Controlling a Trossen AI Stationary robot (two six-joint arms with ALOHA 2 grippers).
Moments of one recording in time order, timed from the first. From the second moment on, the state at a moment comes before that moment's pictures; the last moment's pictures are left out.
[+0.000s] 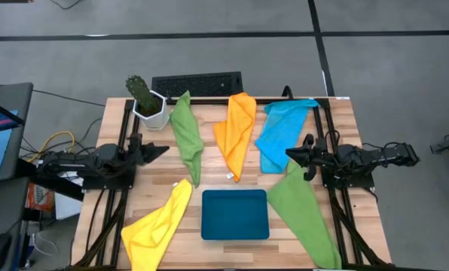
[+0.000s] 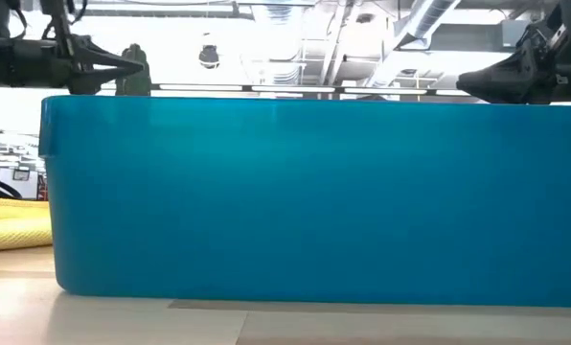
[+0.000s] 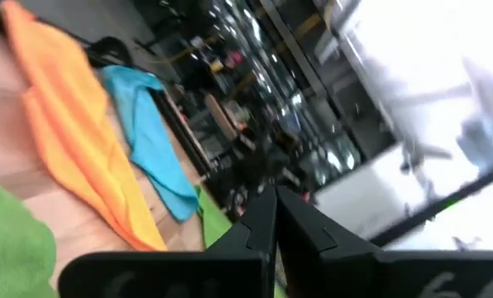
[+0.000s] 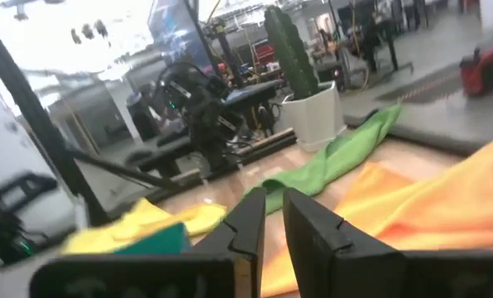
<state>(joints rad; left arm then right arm) -0.03 0.02 0.01 0.15 -0.31 -1.02 0.16 0.03 0.00 0.06 0.34 0.33</state>
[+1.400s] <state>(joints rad) -0.03 0.74 0.72 -0.21 -0.32 -0.74 0.15 0.03 0.00 0.07 0.37 0.79</state>
